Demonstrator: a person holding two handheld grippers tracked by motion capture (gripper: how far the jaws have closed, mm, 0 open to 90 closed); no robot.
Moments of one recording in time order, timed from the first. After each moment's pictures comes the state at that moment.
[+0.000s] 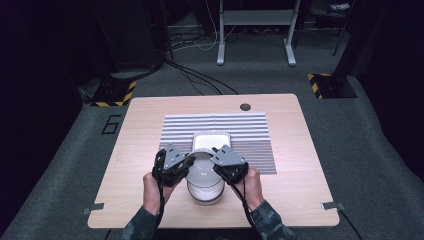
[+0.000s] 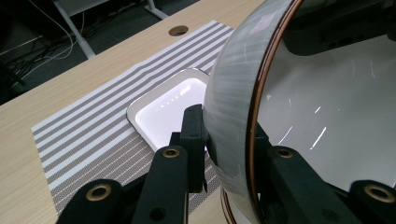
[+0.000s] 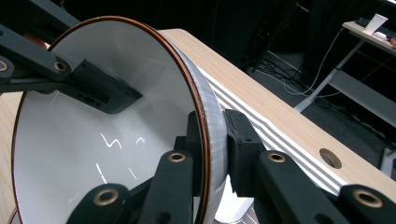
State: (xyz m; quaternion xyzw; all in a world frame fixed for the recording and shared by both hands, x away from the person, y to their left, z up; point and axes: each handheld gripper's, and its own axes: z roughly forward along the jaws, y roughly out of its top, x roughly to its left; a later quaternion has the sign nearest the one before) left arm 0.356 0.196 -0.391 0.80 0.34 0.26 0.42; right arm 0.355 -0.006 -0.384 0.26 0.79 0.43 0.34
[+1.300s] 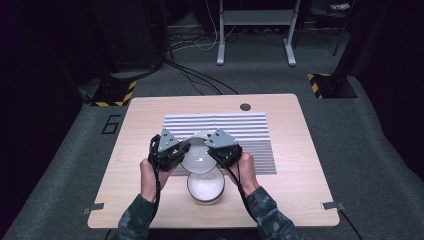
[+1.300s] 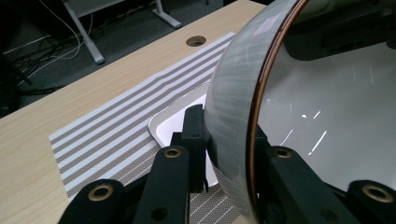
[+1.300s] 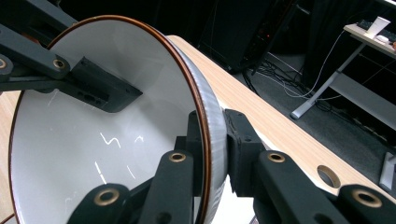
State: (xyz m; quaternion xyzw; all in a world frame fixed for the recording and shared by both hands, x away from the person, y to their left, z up) left arm 0.391 0.209 -0.377 0.79 0.35 0.26 0.42; right arm 0.393 0.008 -0.369 0.26 0.80 0.43 0.33
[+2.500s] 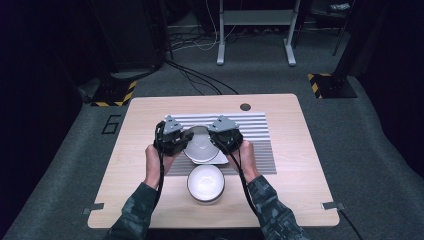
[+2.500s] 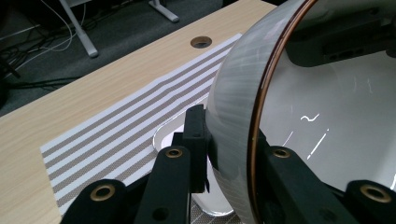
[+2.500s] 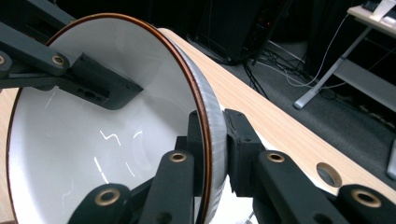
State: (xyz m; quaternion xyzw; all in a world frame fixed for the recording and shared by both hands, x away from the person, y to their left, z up) left arm 0.439 0.202 -0.376 0.80 0.36 0.24 0.42; right arm 0.437 0.002 -0.371 0.29 0.80 0.42 0.31
